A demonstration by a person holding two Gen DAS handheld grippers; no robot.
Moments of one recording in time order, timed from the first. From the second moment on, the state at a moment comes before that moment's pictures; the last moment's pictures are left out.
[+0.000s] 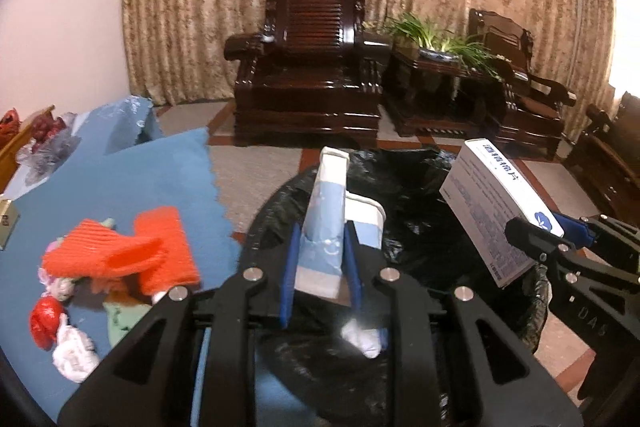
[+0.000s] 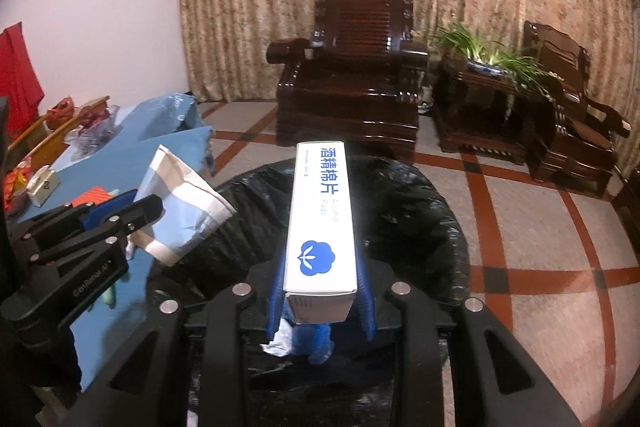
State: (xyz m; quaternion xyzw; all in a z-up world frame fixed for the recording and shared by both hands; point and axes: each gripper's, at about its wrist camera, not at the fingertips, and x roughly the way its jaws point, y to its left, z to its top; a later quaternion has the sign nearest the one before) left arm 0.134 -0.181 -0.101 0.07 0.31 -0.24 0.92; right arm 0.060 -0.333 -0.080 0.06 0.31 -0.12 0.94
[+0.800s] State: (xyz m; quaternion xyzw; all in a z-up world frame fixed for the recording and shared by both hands) left arm 0.120 -0.020 -0.104 0.03 0.31 -0.10 0.94; right arm 0.080 -0.249 -0.076 0.04 0.29 -0.04 0.95
